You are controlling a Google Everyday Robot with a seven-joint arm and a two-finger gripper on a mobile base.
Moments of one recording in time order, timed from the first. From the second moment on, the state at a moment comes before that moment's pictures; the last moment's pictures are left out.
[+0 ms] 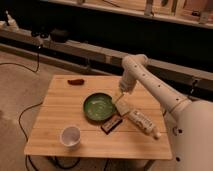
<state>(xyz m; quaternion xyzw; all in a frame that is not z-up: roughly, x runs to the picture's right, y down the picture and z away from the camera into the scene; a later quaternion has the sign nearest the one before) 0.120 0.061 0.868 -0.09 -0.37 -0.81 0.45</state>
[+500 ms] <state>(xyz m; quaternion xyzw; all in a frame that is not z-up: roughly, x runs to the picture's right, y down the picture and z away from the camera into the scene) 0.119 0.059 0.868 -0.09 -0.36 -0.81 0.44</state>
